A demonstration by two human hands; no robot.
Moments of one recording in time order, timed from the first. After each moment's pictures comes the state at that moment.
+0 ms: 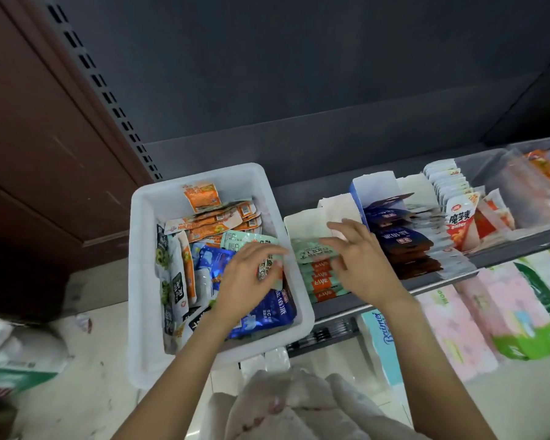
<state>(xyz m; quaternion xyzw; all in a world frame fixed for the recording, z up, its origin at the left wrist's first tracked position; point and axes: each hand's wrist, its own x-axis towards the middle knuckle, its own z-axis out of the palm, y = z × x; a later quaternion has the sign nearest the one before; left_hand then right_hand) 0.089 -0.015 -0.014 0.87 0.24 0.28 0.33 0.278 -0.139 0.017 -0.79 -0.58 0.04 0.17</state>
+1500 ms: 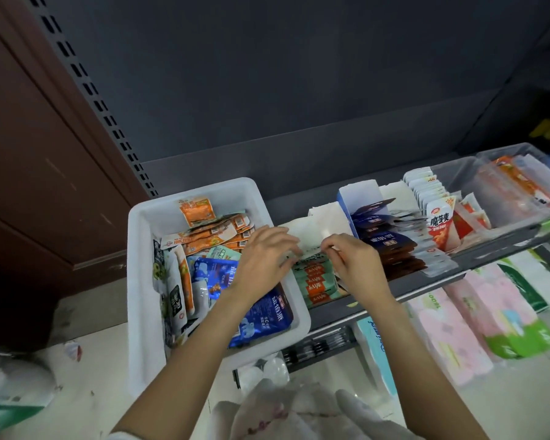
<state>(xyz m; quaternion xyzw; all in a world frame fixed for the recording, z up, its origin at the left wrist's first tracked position) 0.132 -0.005 0.005 0.94 0.17 0.23 0.16 0.274 -0.146 0.013 -0.78 -0.54 -0.01 0.33</state>
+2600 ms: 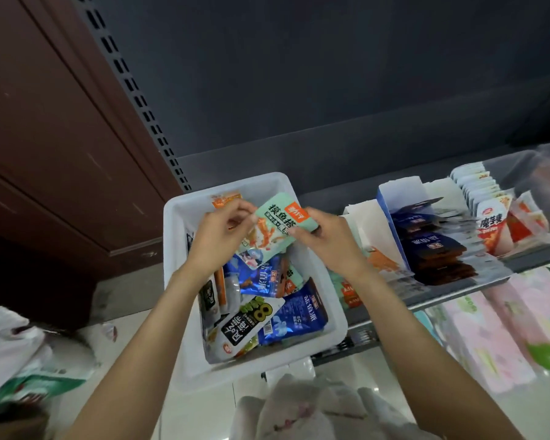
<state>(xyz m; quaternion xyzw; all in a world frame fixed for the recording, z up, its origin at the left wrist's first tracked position) 0.058 0.069 0.065 0.82 0.31 0.26 0.41 0.217 -0.058 0.062 -0.72 -0.45 0.26 0.47</state>
